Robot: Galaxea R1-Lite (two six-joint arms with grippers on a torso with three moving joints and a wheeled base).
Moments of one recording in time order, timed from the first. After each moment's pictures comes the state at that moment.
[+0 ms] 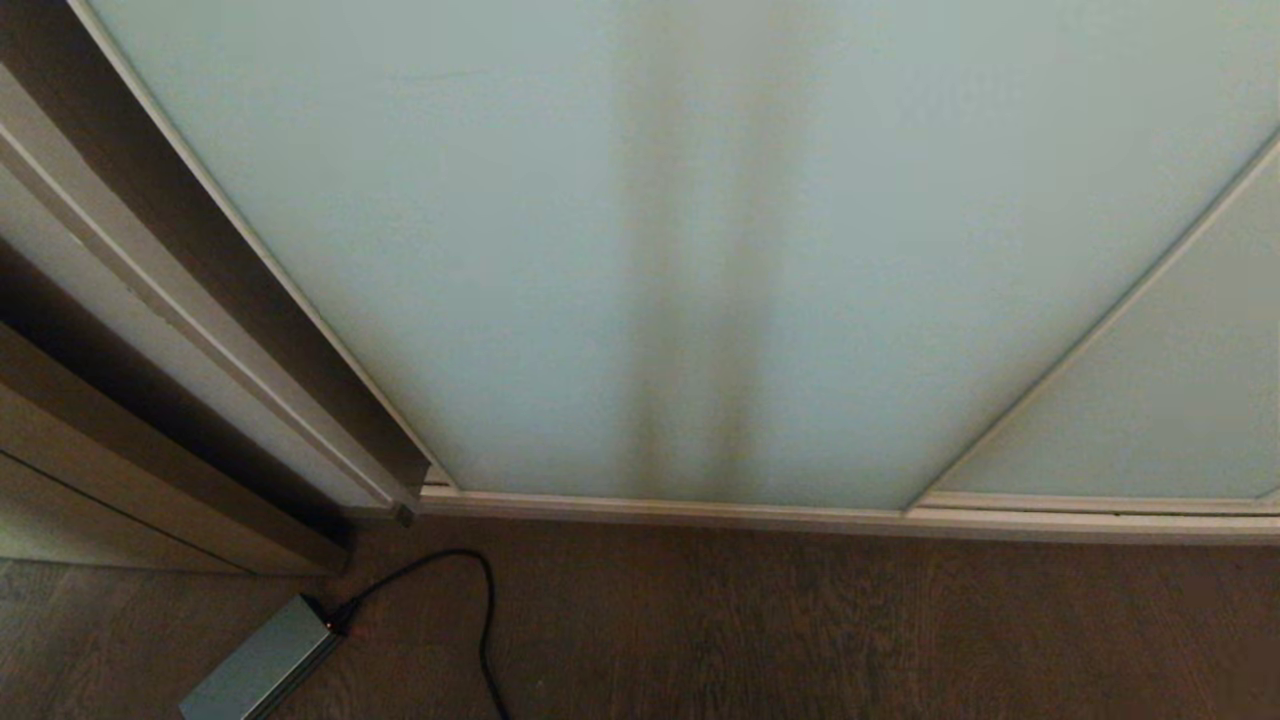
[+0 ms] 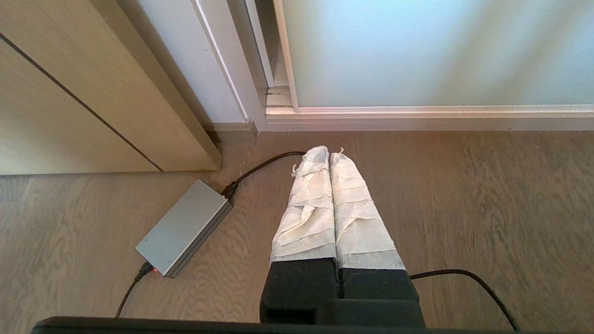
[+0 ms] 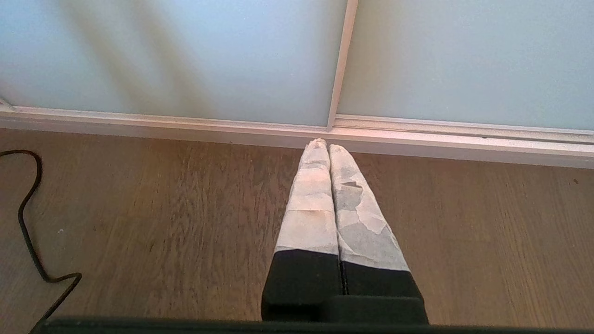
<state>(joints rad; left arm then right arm) 0.00 0.00 0.00 0.01 -0.02 0.09 0.00 0.00 0.00 0.00 -0.01 0.03</state>
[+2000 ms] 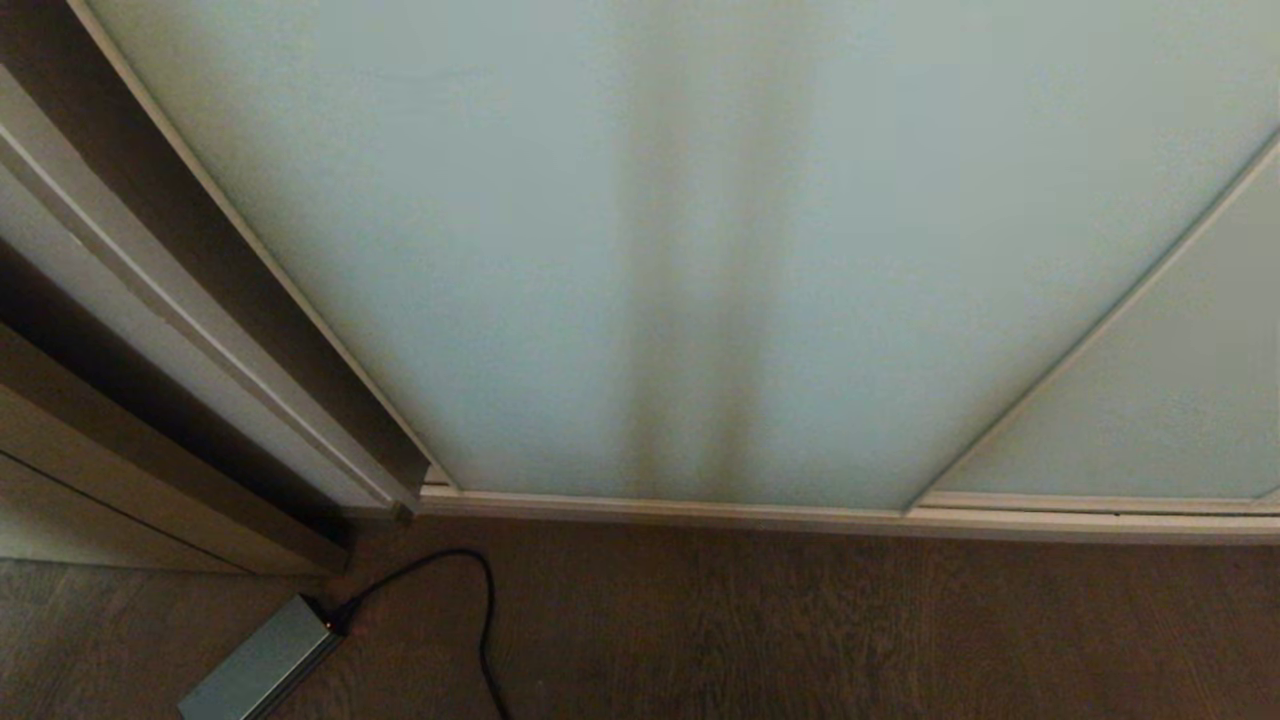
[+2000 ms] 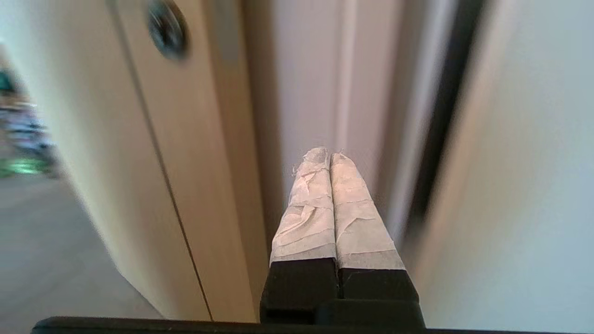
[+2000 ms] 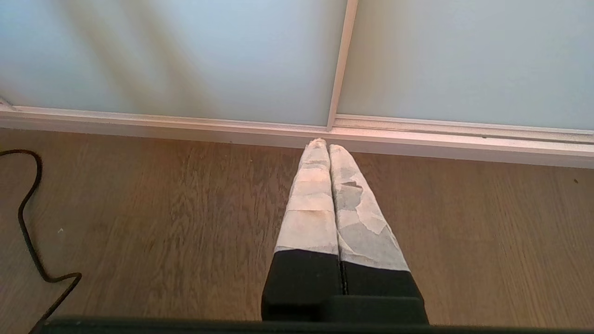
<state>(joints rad) 0.03 0.89 -1.04 -0.43 0.58 0.09 0.00 0.00 0.00 0.00 -0.01 0.03</state>
